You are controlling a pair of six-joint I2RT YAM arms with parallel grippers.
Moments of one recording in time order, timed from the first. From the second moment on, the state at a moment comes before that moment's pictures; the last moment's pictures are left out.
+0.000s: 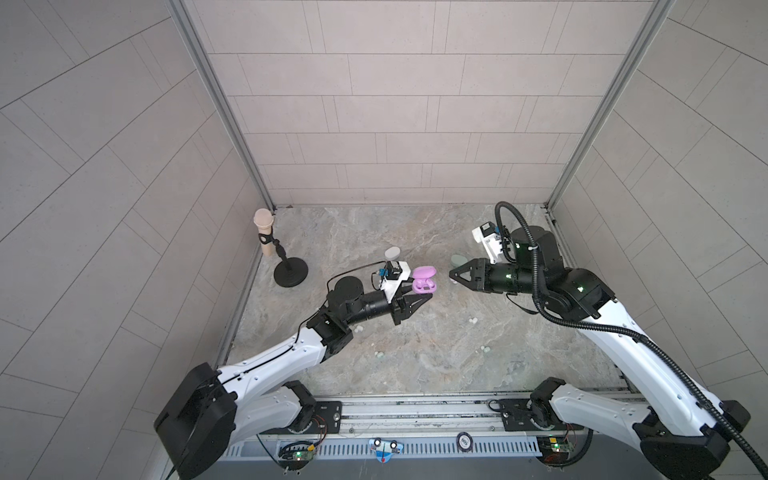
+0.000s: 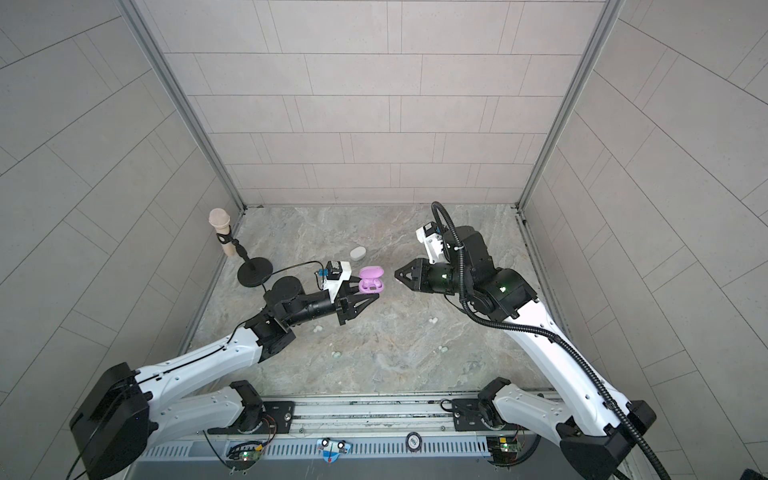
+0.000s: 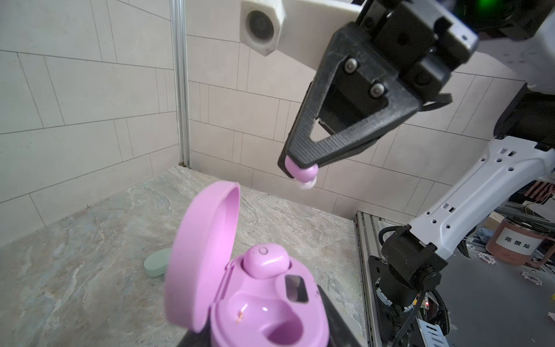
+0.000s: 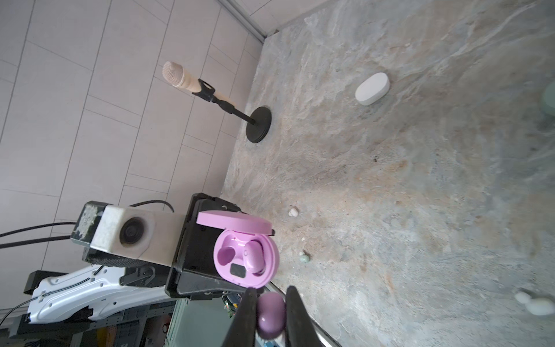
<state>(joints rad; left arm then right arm) -0.74 1.13 0.58 0.57 0.52 -0.11 0.56 1.06 1.24 -0.72 -0.45 0.72</state>
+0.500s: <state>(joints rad) -0.78 1.17 0.62 0.62 0.52 -0.09 0.71 1.08 1.22 -0.51 -0.37 0.86</state>
